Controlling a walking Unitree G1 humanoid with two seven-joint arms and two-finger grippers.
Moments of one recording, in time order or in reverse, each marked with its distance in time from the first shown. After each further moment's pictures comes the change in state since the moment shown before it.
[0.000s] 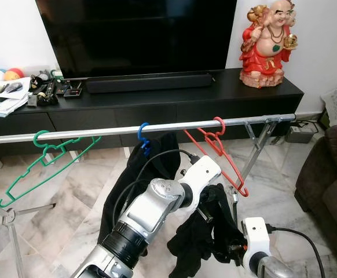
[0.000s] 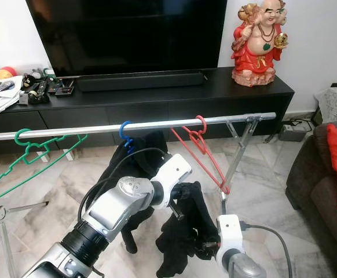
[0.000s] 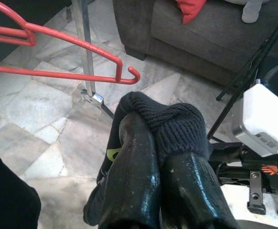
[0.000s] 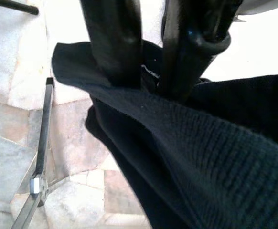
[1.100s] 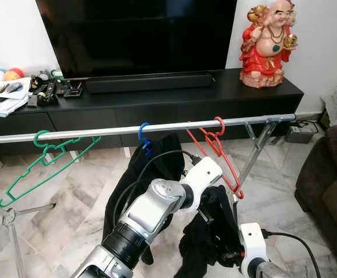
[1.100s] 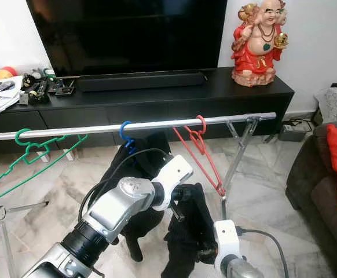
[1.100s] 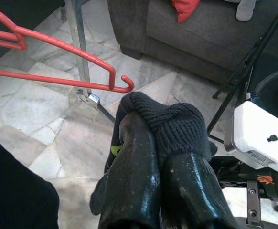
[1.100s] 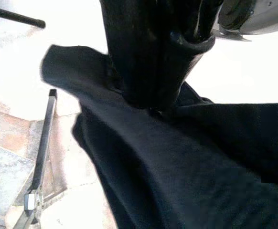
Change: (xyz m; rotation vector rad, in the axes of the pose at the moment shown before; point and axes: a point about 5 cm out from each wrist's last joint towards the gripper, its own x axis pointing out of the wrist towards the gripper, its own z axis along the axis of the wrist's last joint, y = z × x) left arm 0.000 -0.002 0.000 0.007 0.002 -0.019; right arm 0.000 0.000 -0.014 -0.040 0.056 -0.004
